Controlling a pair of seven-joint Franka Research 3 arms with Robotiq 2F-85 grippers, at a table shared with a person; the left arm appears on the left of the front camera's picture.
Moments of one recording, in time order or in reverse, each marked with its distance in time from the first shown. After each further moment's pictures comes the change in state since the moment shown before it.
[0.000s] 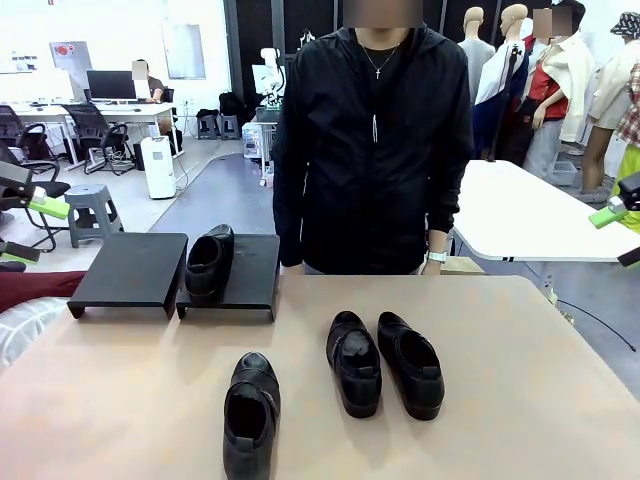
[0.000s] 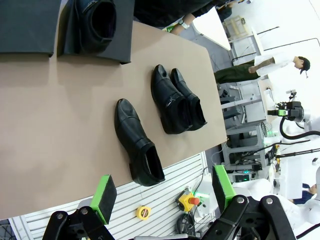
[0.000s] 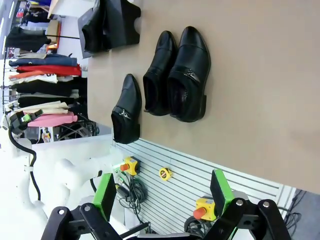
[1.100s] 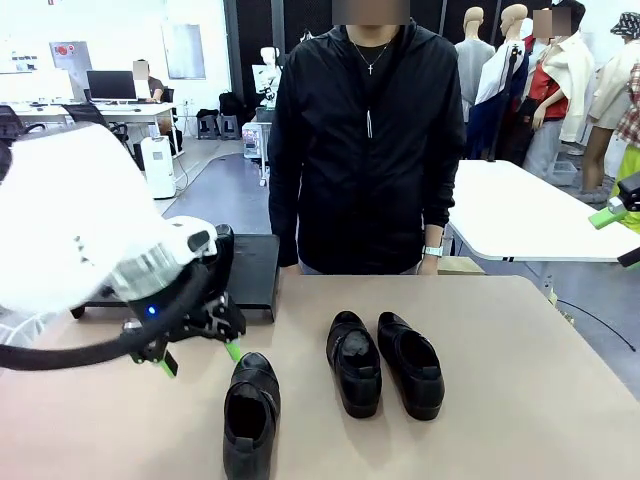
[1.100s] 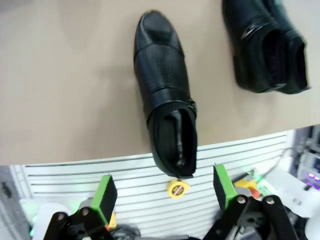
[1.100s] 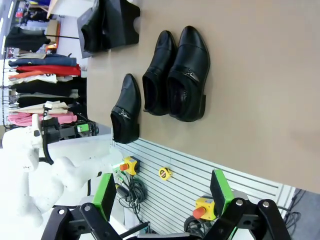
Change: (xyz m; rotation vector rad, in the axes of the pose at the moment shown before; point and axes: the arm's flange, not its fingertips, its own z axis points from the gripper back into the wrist) left arm -0.094 -0.089 -0.244 0.567 0.296 0.007; right arm 0.000 0.000 0.000 -0.003 0.002 -0.001
